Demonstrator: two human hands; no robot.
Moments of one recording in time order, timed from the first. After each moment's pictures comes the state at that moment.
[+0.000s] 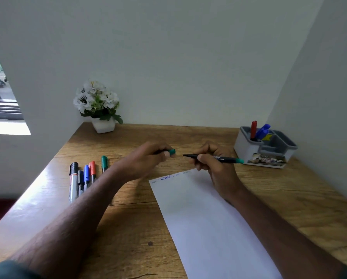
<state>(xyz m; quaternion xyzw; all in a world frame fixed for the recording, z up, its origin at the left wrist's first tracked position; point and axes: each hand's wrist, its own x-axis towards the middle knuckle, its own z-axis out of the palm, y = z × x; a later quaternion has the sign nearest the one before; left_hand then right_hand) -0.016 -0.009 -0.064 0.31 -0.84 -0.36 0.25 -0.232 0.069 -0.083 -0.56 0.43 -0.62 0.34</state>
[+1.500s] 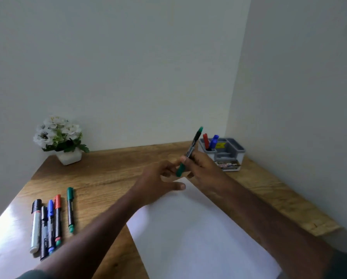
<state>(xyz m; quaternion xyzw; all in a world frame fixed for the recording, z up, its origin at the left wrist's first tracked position) -0.117 0.032 -0.061 0.32 -0.85 -0.31 0.29 -0.289 0.101 -0.042 -0.58 0.60 -0.48 0.27</state>
